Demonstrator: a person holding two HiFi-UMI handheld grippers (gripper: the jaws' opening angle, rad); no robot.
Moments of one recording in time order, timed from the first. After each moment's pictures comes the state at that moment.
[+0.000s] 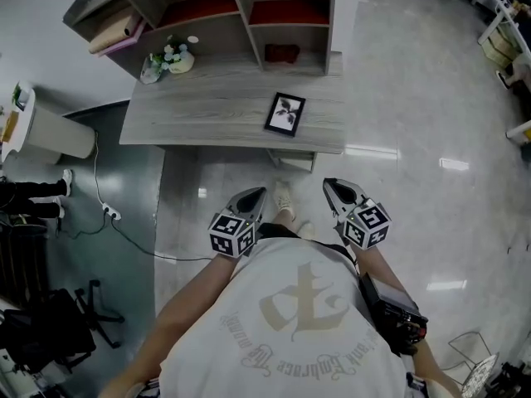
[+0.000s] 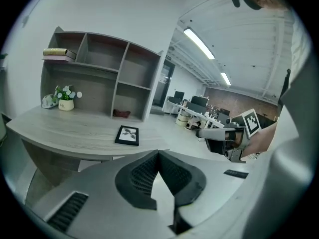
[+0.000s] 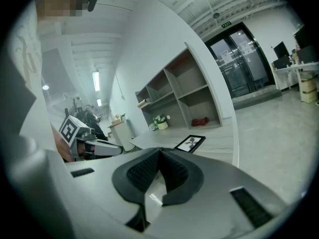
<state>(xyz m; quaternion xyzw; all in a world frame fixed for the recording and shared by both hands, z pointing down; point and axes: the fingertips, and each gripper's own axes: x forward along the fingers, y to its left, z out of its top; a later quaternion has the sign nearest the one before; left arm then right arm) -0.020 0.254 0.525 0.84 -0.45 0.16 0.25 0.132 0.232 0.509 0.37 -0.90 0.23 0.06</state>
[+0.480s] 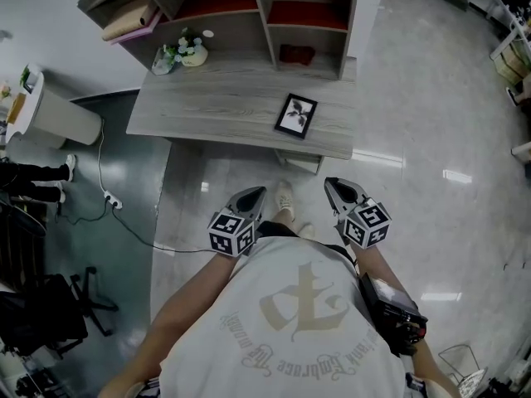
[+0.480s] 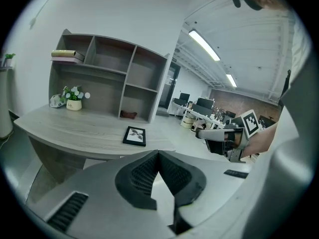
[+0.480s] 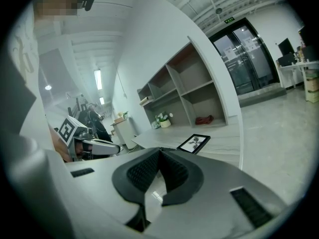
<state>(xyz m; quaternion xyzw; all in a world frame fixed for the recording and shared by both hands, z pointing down) -0.042 0.249 0.524 0.83 -0.47 0.15 0.25 0.113 0.216 0.513 0.35 -0.90 0.24 0.07</state>
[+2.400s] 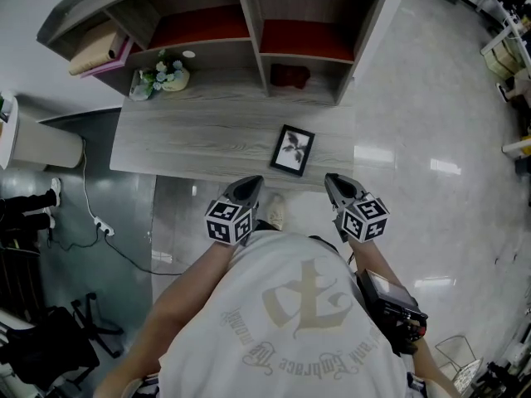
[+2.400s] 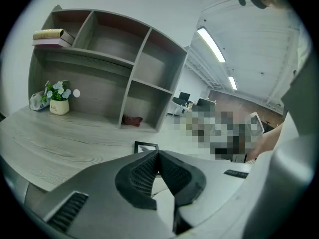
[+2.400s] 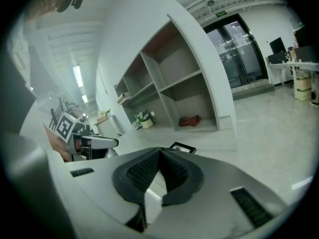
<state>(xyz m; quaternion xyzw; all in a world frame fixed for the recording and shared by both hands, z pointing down) -0.075 0.058 0.541 0.84 -0.44 0.16 0.28 0.094 0.050 0.540 0.40 -0.86 0.28 0.11</state>
